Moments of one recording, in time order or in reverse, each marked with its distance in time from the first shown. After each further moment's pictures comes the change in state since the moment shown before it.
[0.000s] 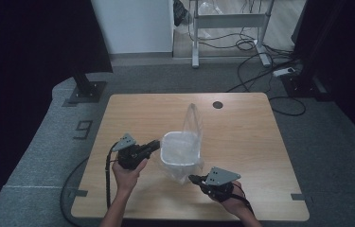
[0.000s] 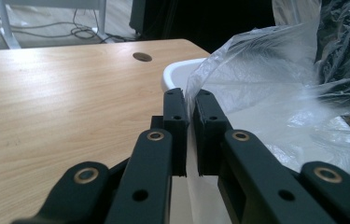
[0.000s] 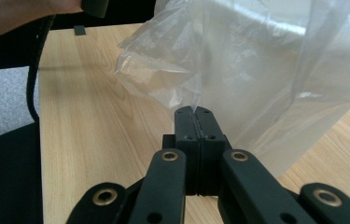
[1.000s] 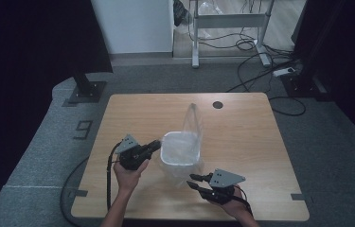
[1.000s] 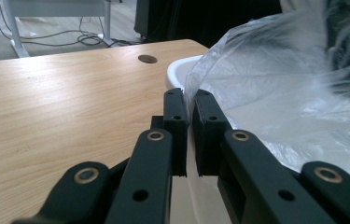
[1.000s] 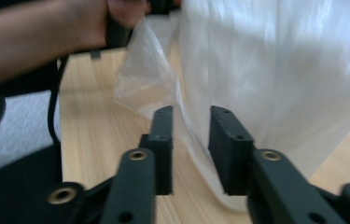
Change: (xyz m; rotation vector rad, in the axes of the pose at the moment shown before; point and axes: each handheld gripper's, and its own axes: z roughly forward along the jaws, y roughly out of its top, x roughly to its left) left arm -0.001 -0.004 0.005 -0.004 0.027 0.048; right arm 0.005 -0.004 -0.007 -0.105 0.034 0.052
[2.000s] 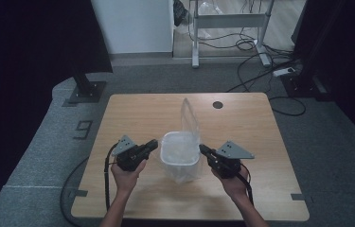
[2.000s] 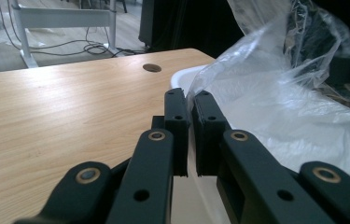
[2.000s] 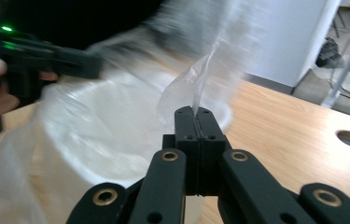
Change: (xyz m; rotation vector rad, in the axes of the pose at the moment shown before) left arm 0.000 0.001 -0.010 -0.038 0.021 0.006; right arm -0.040 0.060 -0.008 -0.022 -0.358 0.143
